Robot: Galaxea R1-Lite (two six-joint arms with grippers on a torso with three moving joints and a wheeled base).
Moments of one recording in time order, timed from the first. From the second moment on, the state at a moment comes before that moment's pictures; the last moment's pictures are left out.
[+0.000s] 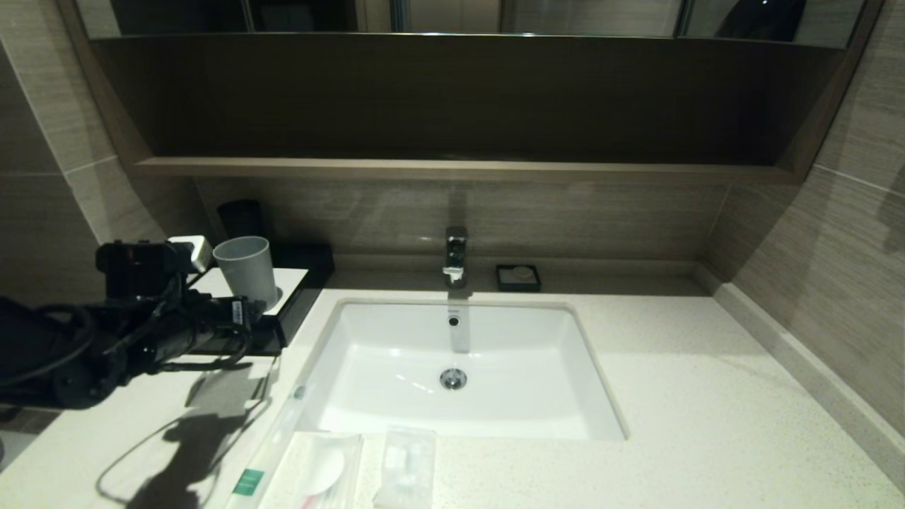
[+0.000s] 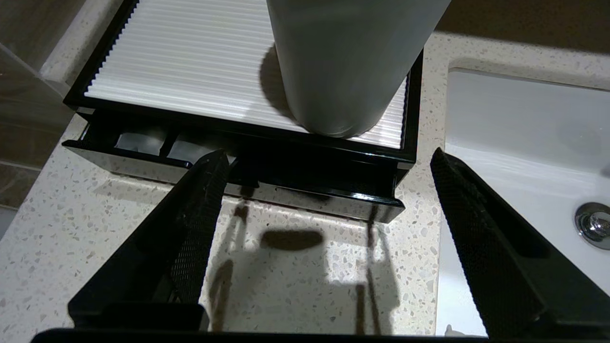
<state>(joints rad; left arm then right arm) 0.00 1.82 -0.76 -0.62 0.13 -0.04 0.00 0.00 0.00 0.00 0.00 0.00</state>
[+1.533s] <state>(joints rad) -0.02 1.94 -0.83 -0.70 0.13 -0.04 0.00 0.00 0.00 0.00 0.00 0.00</state>
